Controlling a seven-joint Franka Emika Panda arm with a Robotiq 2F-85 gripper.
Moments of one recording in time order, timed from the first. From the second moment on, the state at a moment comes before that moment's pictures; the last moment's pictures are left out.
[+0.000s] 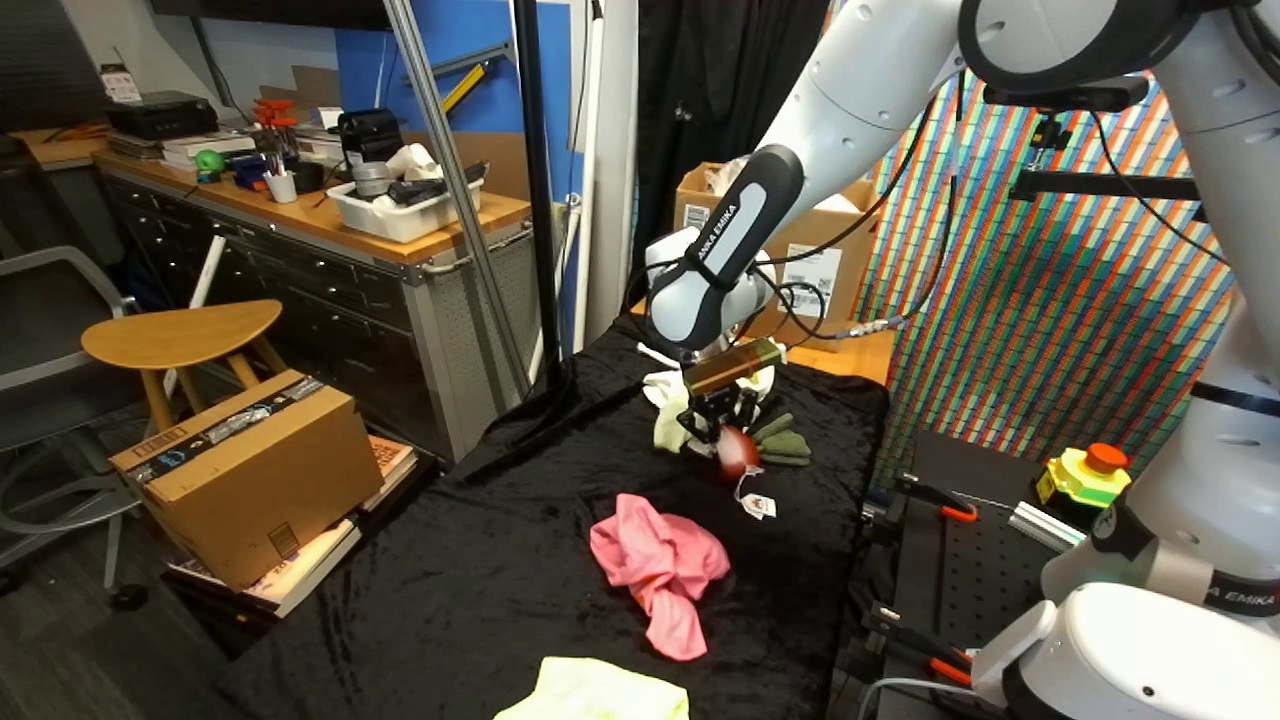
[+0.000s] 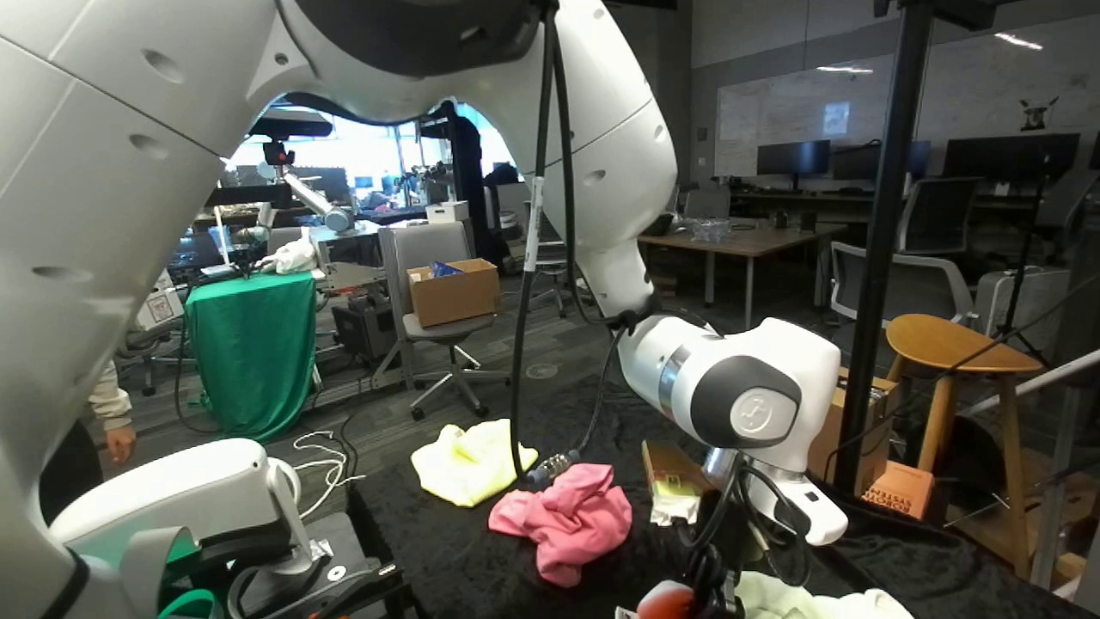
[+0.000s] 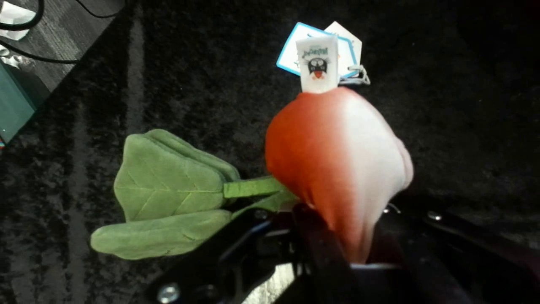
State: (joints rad) arm 0.00 0.67 -0.16 -2.02 0.09 2.27 0.49
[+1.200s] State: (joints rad) arm 0.01 0.53 -0.16 -1.93 0.09 2.35 0.53
